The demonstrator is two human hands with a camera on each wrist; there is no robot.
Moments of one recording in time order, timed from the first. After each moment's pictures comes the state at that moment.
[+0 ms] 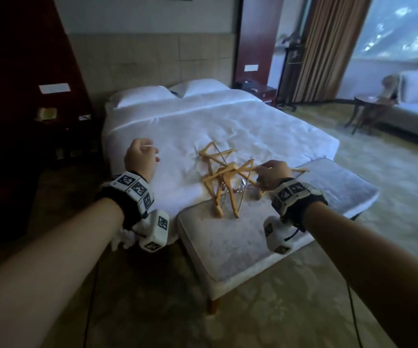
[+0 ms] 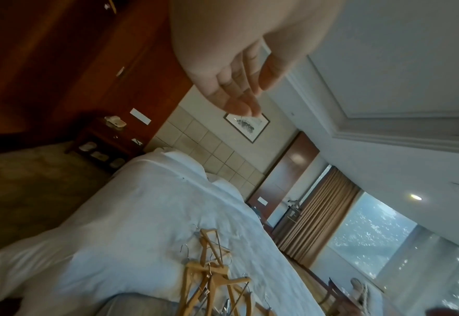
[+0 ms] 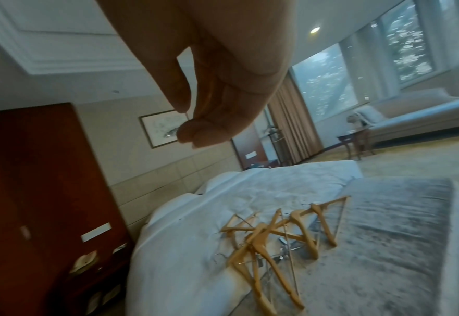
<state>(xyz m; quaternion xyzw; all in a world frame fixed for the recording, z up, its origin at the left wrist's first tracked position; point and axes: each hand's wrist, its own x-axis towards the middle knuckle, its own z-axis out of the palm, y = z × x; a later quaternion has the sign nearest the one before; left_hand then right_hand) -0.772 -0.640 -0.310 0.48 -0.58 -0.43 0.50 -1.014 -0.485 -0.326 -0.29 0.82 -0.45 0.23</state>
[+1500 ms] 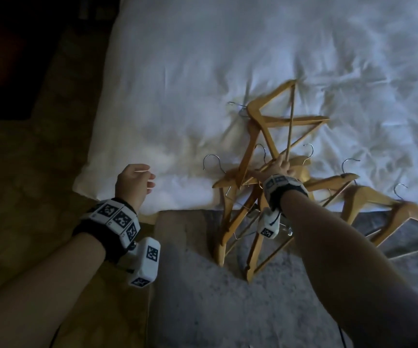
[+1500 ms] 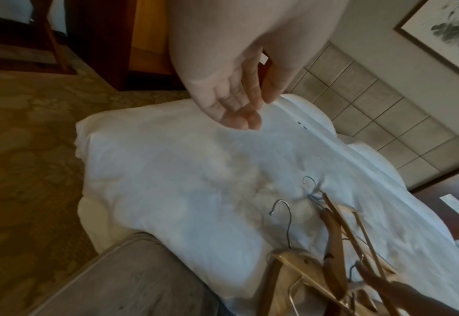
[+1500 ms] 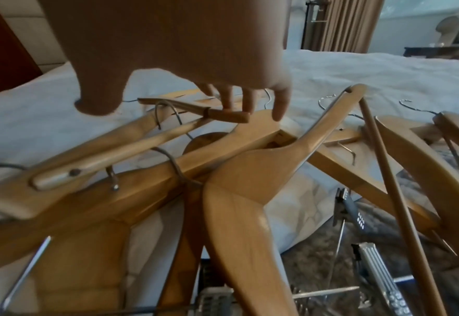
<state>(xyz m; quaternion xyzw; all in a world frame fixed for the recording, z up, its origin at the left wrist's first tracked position) -1.005 -0.993 -0.636 0.76 -0.33 -0.43 0.35 -1.302 -1.033 -0.710 -0.37 0.86 -0.02 0.34</state>
